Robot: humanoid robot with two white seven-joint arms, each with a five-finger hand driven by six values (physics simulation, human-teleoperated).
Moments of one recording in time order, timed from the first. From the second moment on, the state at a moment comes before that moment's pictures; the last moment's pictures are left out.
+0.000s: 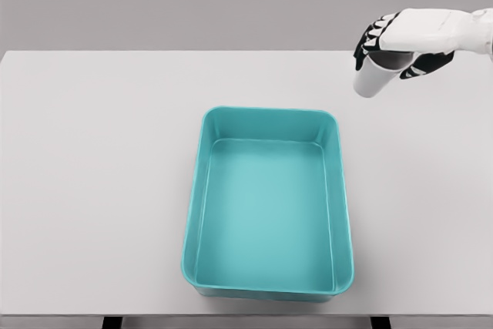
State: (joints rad) left arm 0.00 0.00 -0.06 -0.03 0.07 0.03 -0.03; right arm -1.11 -0.94 0.95 -1.41 0.18 -0.55 0.61
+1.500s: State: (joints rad) left arm 0.00 0.00 -0.06 -0.03 0.07 0.03 -0.03; right arm -1.06 -0.92 0.95 -1.72 0.09 -0.53 0.61
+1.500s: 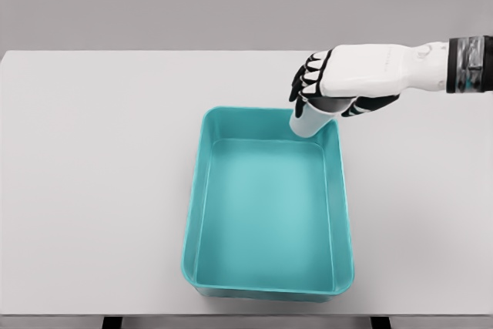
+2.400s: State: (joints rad) left arm 0.00 0.00 -0.06 -0.03 0.07 0.03 -0.03; right arm -1.01 -0.82 1.04 -1.70 0.11 -0.48 0.61
